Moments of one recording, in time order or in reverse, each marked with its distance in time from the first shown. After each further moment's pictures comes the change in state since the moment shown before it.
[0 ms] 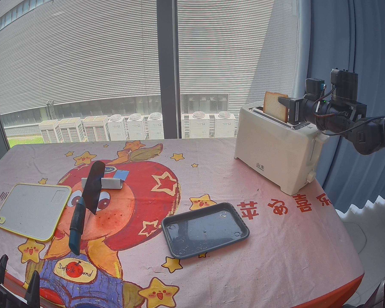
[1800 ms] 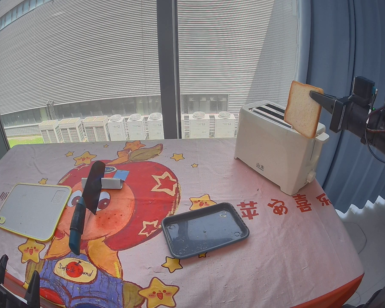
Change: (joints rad) left arm 0.000 0.000 0.000 0.000 0.000 0.000; right arm 0.043 -0.423 0.401 -0.115 0.009 0.040
